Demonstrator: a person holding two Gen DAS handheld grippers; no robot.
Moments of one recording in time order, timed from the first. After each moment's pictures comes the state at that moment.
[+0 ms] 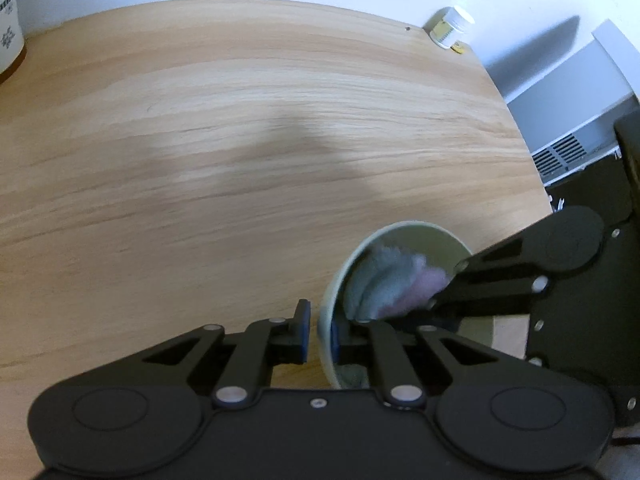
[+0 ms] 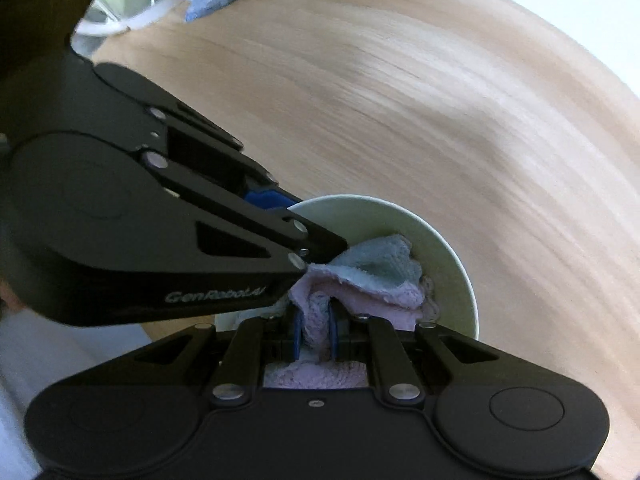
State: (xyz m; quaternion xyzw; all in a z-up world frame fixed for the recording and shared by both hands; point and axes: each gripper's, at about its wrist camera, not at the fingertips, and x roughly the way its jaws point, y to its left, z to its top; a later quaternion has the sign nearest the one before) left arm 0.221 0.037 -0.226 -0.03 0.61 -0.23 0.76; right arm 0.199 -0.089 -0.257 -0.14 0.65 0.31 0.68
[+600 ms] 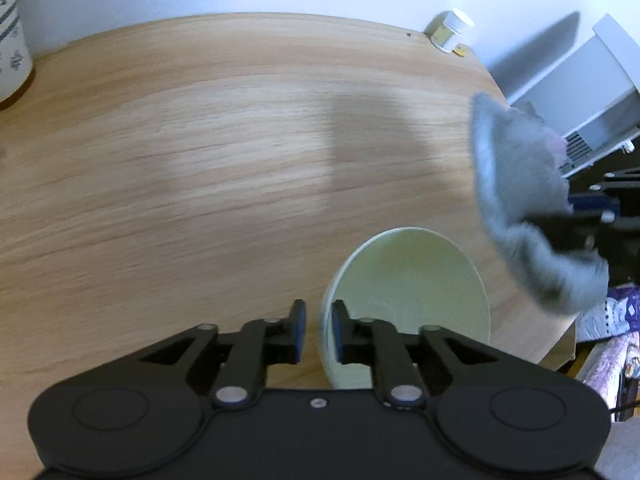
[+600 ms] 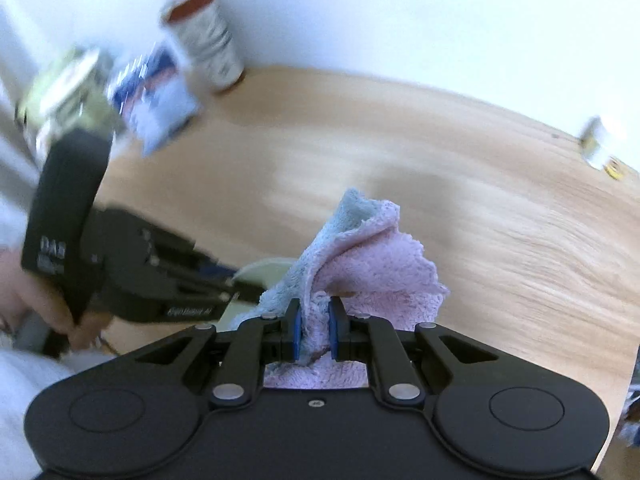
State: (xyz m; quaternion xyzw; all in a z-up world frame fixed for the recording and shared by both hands) left arm 0.216 0.040 -0.210 -0.01 0.60 -0.21 0.77; right arm 0.210 -0.191 -0.164 0.01 0.57 0.23 0.79
